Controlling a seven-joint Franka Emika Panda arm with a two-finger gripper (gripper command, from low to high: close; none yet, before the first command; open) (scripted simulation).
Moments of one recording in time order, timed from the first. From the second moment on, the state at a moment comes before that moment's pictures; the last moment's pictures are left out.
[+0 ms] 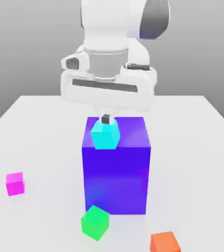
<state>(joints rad) -0.08 -0.51 0.10 -2.61 0.01 2.13 1.09</state>
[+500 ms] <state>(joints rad) 0.09 0.00 0.50 -2.48 -0.41 2.43 1.70</state>
